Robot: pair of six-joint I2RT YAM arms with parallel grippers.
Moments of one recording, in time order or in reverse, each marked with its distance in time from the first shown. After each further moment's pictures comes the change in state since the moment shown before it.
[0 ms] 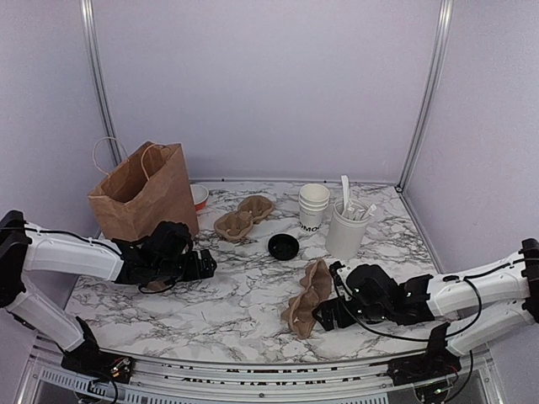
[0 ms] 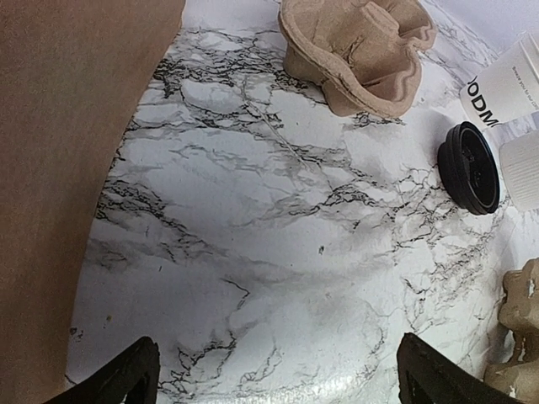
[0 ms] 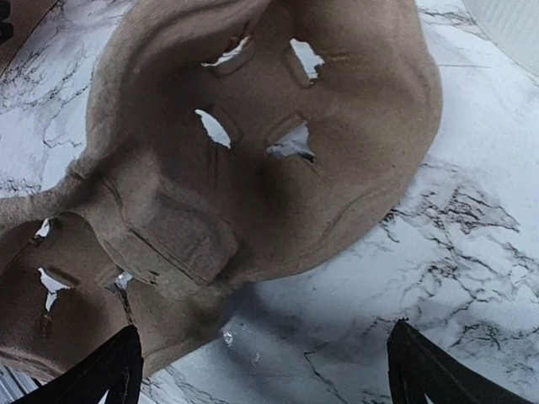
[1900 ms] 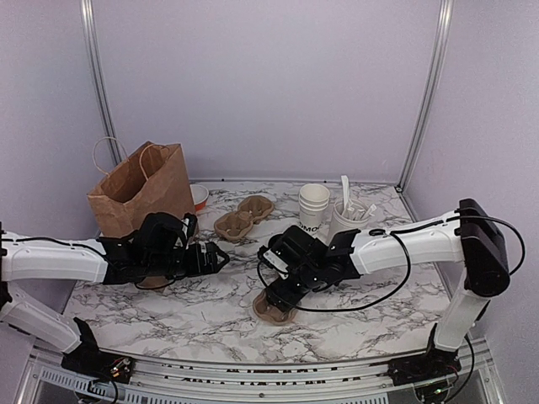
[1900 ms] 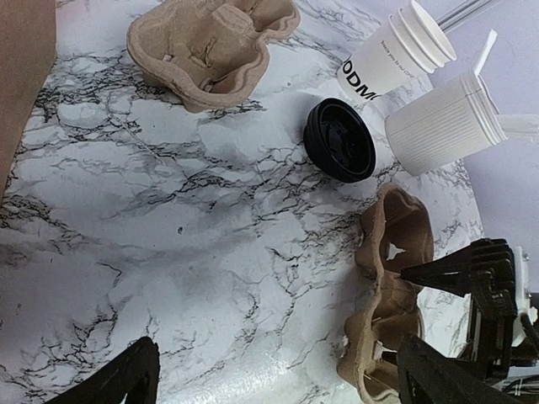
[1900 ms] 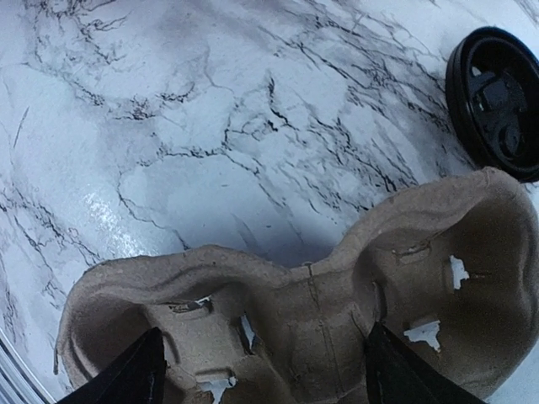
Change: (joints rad) left arm -0.053 -0.124 0.014 0.030 0.171 0.014; right arm 0.035 0.549 0.707 -0.348 -0.094 -0.364
